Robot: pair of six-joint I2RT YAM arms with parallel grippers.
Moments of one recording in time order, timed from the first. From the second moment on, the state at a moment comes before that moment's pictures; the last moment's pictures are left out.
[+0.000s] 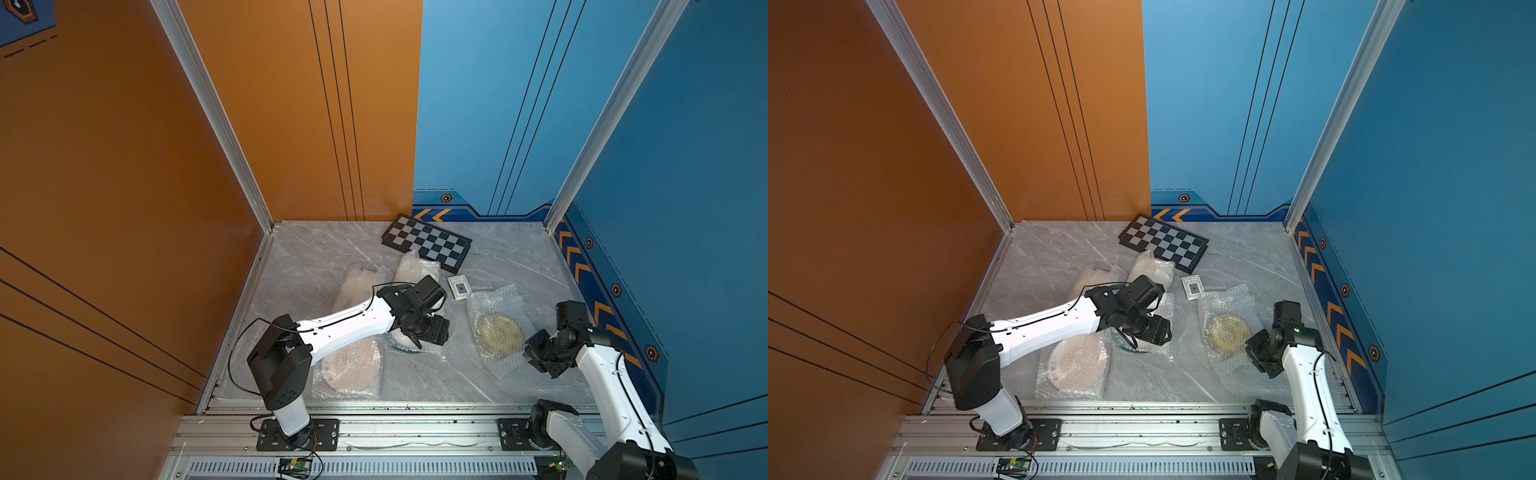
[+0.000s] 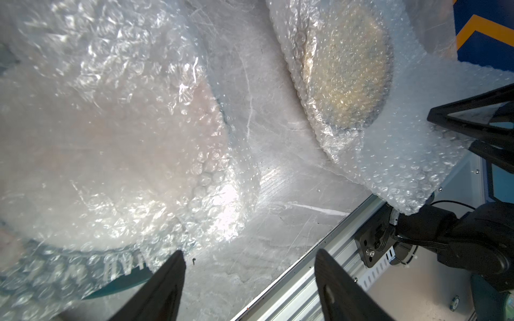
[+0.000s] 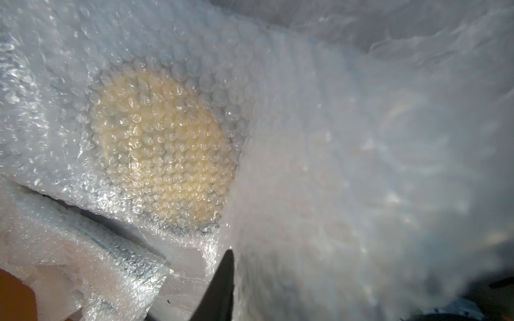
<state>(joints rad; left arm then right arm) -0.93 1.70 1.33 -0.71 0.18 -0.58 -0.21 0.94 0.66 -1.06 -0.22 0.80</state>
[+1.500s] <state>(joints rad) -0.83 1.41 1.11 -0.66 0.15 -0.70 0.89 1.39 1.05 -1.19 0.47 0.69</state>
